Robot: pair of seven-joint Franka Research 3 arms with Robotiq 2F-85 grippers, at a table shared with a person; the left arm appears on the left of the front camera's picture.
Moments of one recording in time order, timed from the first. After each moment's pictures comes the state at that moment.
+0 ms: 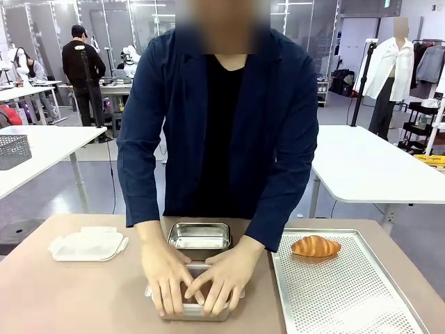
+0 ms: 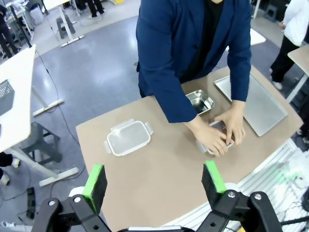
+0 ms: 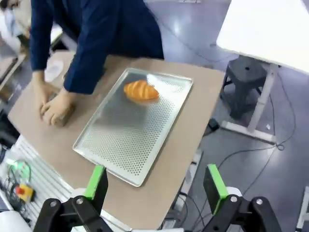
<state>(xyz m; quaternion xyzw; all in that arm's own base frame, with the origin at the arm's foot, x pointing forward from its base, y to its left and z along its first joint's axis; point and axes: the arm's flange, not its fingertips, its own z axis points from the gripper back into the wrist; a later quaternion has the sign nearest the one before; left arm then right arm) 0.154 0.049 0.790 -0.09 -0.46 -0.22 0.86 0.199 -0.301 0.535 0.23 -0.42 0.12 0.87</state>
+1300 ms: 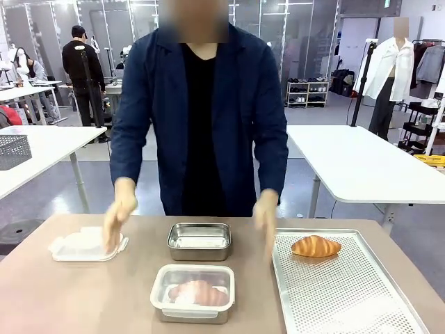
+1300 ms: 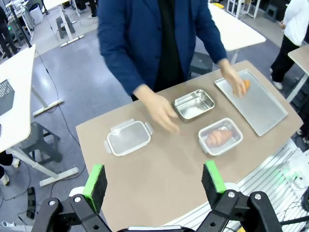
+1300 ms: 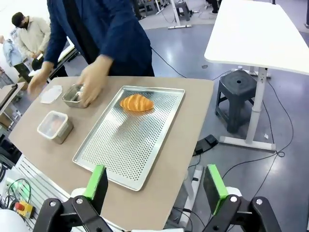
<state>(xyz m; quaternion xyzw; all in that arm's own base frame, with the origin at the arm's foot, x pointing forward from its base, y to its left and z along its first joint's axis) 0.154 0.049 0.790 -0.09 -0.46 -0.22 0.86 0.151 -0.316 0.503 0.24 -0.48 0.08 0.84</state>
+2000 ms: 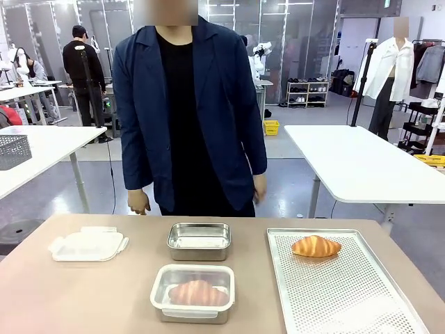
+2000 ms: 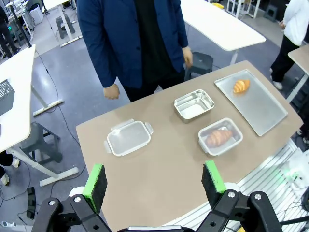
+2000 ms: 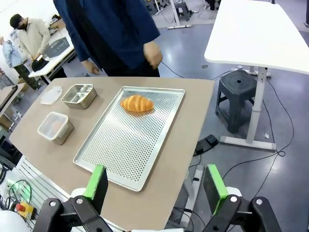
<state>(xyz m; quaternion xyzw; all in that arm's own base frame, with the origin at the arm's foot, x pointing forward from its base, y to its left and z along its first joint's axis) 0.154 0.049 0.790 -0.09 -0.46 -0.22 0.86 0.152 -0.316 0.503 0.24 -0.48 0.08 0.84</state>
